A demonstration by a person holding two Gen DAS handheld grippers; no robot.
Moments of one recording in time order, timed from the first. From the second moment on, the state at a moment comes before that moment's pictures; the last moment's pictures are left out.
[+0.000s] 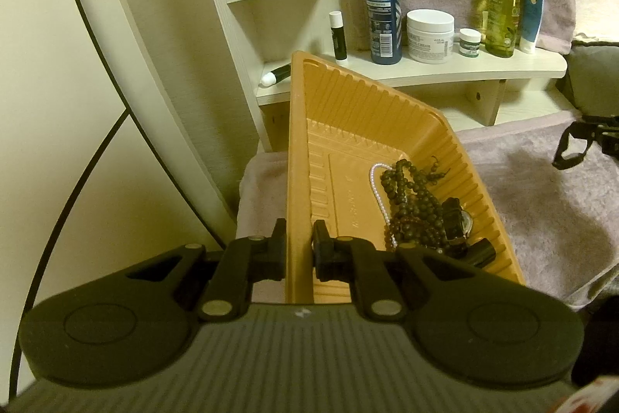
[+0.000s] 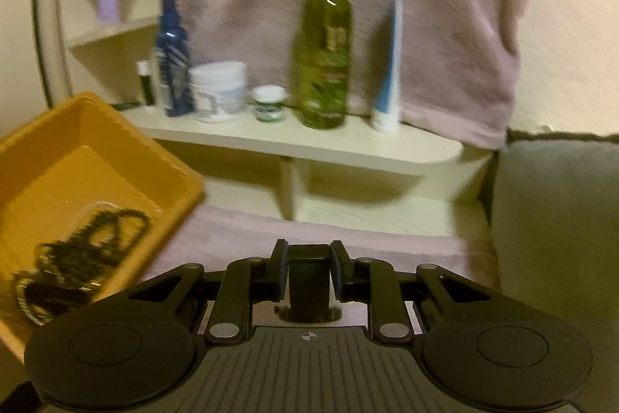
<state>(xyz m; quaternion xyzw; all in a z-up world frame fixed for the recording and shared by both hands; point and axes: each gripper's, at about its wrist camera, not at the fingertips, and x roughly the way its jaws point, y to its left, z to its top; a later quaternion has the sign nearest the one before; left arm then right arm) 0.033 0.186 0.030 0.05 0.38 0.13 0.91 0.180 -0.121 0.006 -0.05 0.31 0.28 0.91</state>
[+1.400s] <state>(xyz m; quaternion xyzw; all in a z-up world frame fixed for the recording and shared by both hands) 0.033 0.276 -0.021 -0.09 0.41 0.06 0.90 0.140 0.088 0.007 -0.07 0.34 0.47 0.81</state>
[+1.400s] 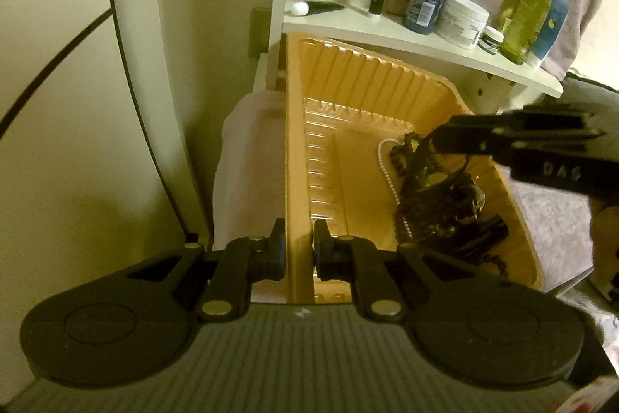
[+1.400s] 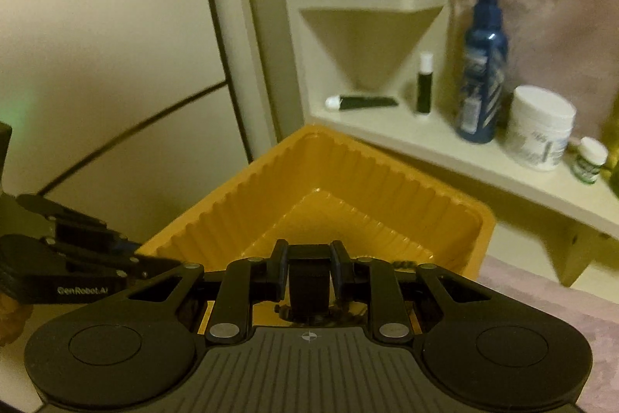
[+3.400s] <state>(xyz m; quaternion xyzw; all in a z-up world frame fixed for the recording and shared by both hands) -0.043 0.100 0.005 -0.07 0.41 0.06 0.91 0.023 -0.151 0.015 0.03 0.44 0.22 0.87</state>
